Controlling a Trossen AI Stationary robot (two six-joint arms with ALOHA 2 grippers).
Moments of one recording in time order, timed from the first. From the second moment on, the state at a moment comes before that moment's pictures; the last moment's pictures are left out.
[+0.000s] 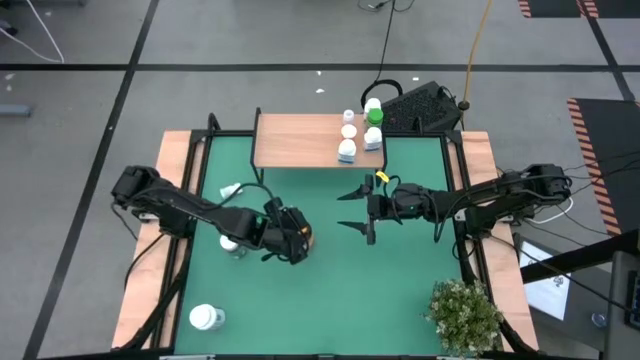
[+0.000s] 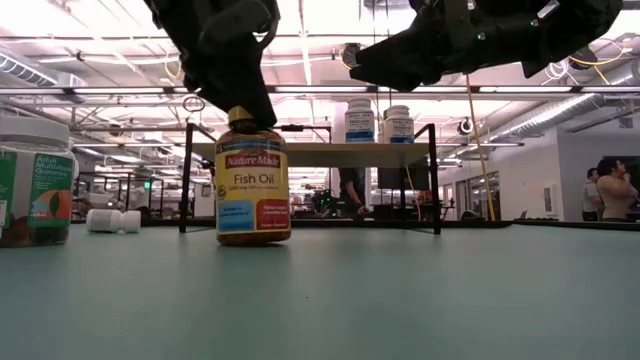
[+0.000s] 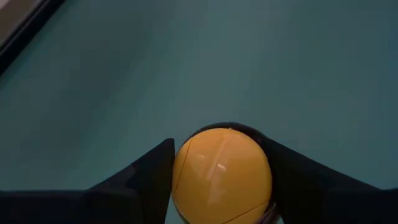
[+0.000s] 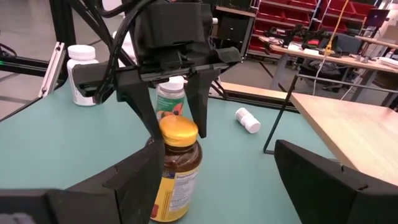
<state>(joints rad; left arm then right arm) -0.28 1.61 1.14 -0.58 -0.52 -0.56 0.01 1.35 0.55 0.65 0.02 -0.15</state>
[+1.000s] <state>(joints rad) -0.42 1.39 1.04 -0.60 -0.70 -0.56 0.11 1.53 0.71 0.62 -0.05 0.01</state>
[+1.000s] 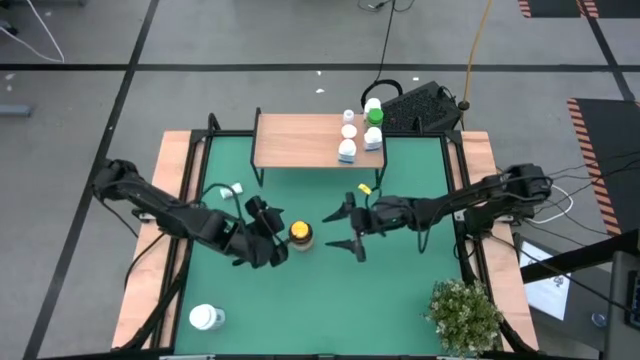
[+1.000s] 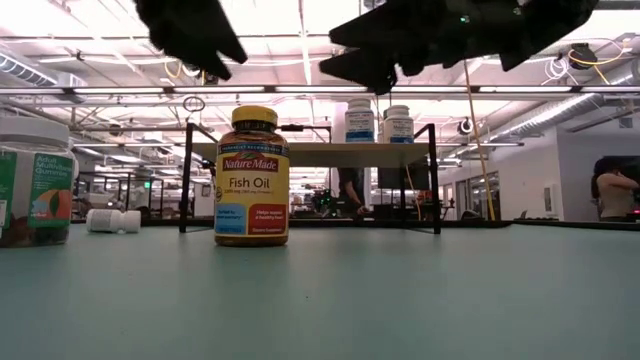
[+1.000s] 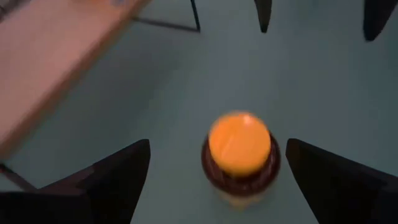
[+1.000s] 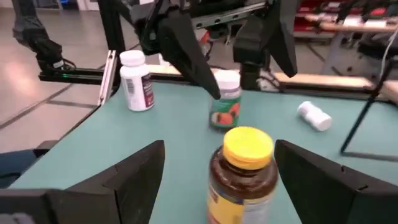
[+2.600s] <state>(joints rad) -0.50 1.39 0.64 -0.14 -0.74 -0.56 0.07 1.86 1.09 0.32 0.02 -0.03</state>
